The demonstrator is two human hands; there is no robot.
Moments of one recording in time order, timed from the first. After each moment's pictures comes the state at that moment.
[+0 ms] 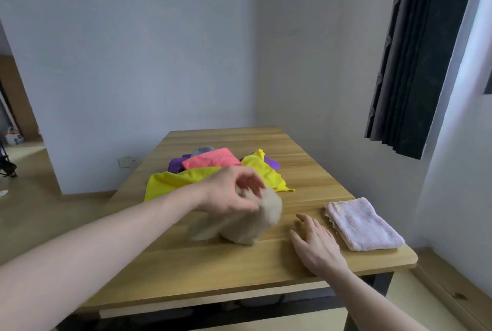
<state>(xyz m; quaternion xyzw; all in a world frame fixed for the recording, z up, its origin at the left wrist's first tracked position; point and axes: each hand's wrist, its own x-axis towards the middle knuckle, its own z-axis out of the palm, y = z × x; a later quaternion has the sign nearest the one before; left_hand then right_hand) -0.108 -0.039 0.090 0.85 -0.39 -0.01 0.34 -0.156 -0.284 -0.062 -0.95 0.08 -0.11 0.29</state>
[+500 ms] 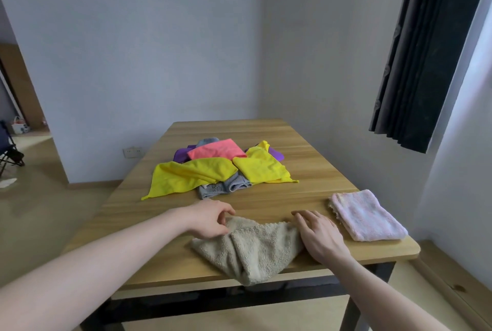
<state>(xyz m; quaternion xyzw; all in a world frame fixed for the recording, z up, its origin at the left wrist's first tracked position) -0.089 0.003 0.012 0.95 -0.27 -0.11 0.08 -0.154 -0.288 -0.064 -0.95 0.04 -0.13 0.30</state>
